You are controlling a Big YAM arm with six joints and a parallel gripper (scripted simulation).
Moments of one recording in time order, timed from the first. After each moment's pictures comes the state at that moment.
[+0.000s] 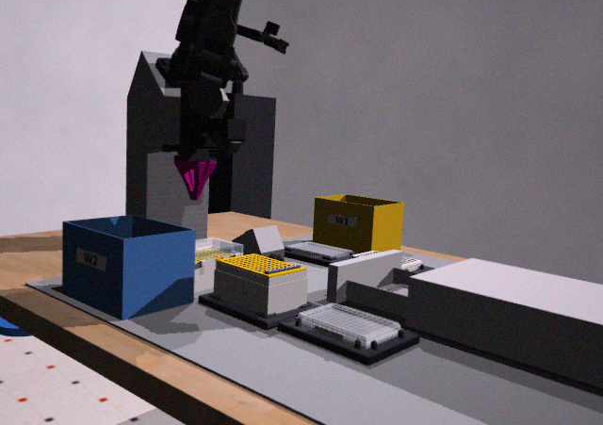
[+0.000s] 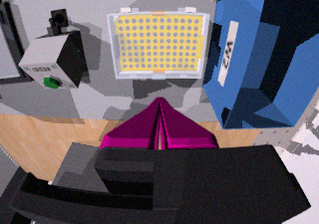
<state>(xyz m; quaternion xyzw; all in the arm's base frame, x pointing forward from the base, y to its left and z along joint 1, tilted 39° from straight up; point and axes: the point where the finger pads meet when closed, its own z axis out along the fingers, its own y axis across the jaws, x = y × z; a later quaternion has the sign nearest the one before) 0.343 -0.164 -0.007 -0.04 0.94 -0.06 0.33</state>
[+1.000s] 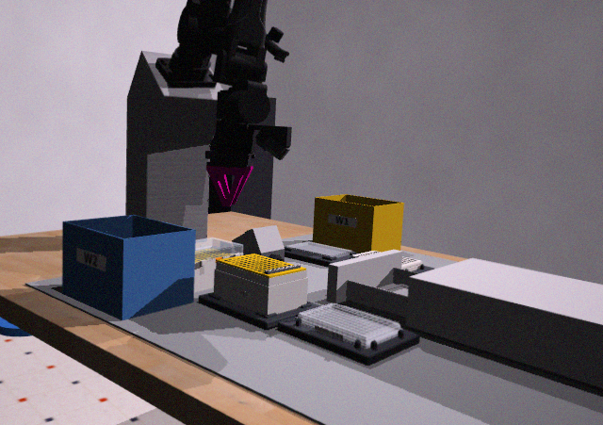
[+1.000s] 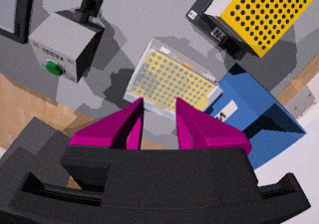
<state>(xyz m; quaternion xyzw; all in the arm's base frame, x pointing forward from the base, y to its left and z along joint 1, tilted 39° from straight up) 0.386 -0.121 0.014 -0.28 0.90 -0.15 0.30</state>
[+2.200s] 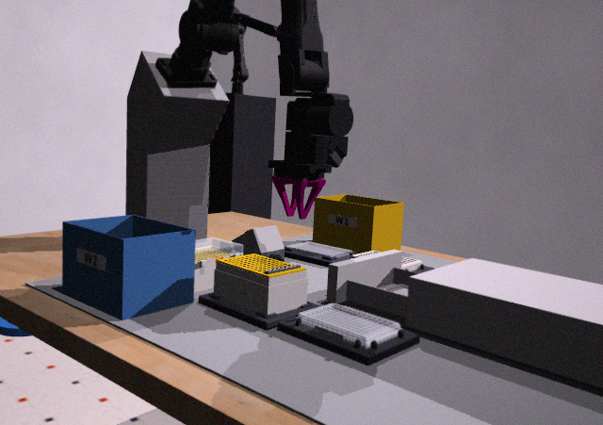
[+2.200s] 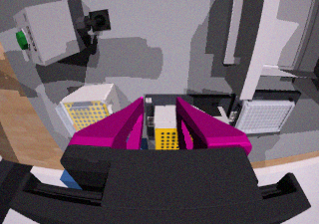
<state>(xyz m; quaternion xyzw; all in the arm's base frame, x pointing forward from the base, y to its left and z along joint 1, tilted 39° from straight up) 0.475 -0.043 0.060 -0.67 0.66 -0.27 0.19</state>
